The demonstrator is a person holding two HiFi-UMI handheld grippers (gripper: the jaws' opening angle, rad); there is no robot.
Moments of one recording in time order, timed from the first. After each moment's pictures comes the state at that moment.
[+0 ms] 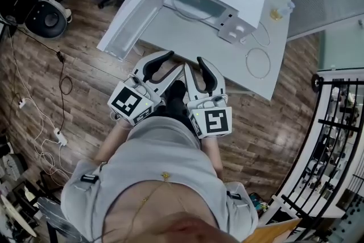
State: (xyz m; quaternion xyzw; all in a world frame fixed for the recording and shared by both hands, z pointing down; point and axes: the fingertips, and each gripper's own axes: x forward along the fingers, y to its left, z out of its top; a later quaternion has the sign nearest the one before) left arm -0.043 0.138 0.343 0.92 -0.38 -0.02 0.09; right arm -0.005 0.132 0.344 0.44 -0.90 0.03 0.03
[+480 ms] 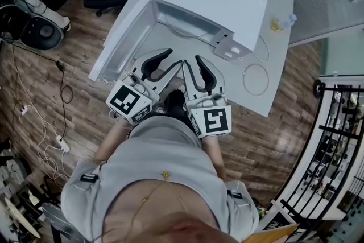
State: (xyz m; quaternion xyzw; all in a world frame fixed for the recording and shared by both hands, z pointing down) left arm -0.032 0.029 0.342 0.92 -0.38 -0.01 0.09; right arm 0.004 0.026 0.341 0.43 -0.90 0.03 0.03
